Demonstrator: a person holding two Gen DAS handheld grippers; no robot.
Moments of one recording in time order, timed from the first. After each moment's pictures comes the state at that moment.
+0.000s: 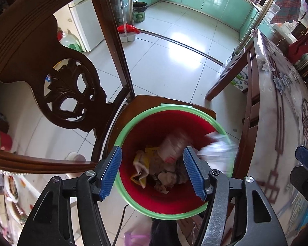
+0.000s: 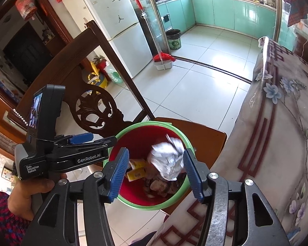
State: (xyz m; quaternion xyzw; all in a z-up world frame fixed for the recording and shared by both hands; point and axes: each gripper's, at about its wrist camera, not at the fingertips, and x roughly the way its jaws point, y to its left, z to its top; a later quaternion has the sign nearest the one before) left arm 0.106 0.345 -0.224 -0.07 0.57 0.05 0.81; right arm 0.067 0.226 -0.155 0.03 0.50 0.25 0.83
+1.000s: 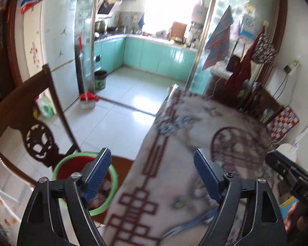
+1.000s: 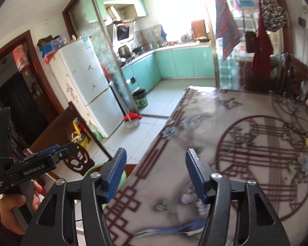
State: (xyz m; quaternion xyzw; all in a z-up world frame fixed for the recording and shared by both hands) left arm 0.005 0.122 -0.037 -0.08 0.34 -0.04 0.94; right arm -0.060 -0.093 -0.002 0.11 0.31 0.13 0.93
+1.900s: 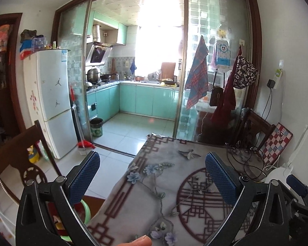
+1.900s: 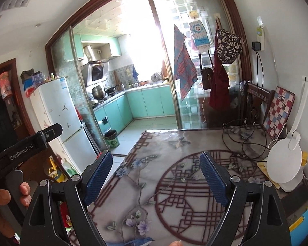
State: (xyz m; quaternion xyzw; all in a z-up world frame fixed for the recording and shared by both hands) left arm -0.016 -0.001 0.037 -0.03 0.19 -0.02 0.98; right arm -0.117 -0.228 0.061 0.12 0.19 0.04 0.97
